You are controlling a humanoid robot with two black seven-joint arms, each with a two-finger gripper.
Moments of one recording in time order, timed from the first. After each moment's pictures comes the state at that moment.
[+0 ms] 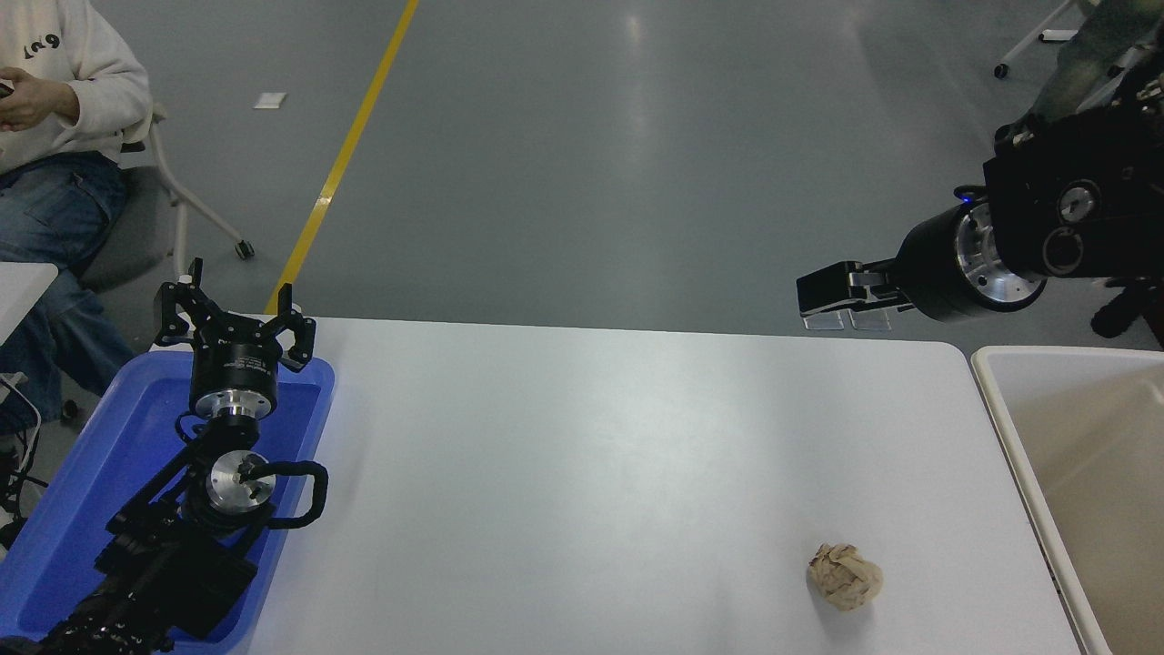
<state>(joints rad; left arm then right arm) -0.52 0.15 -1.18 -0.59 0.09 -0.33 -0.55 2.33 -0.41 -1.25 1.71 -0.27 0.36 0.01</state>
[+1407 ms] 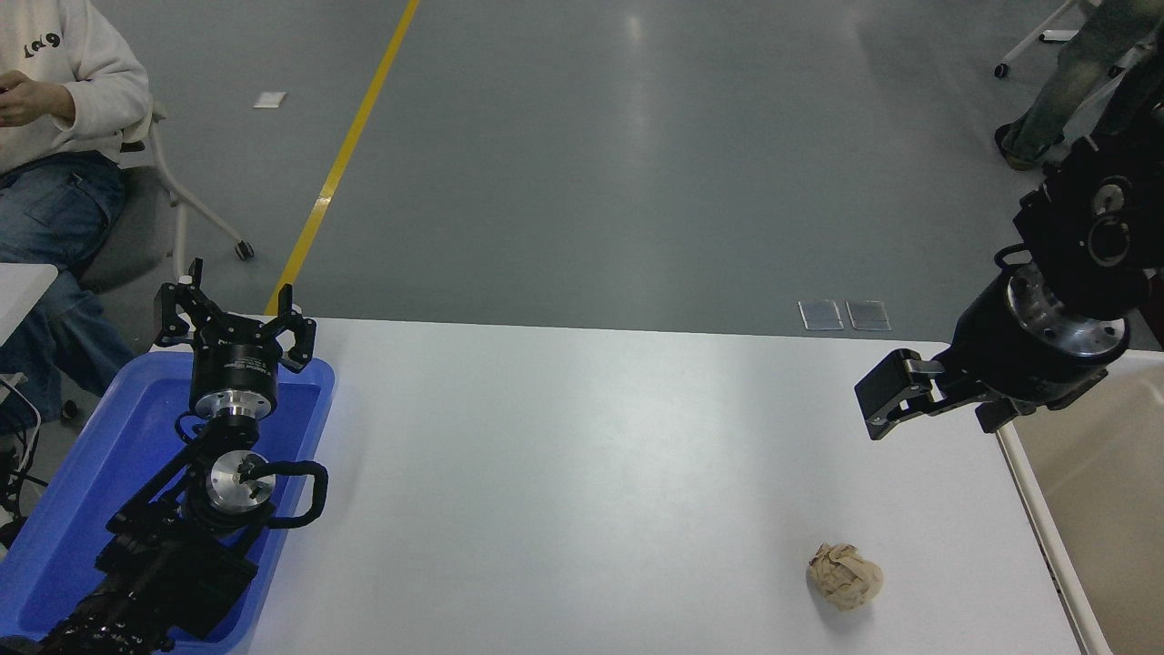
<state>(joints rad) -0.52 0.15 -1.18 -0.59 0.09 -0.33 -0.55 2.38 -0.34 -1.42 1.72 -0.18 0.60 0.01</state>
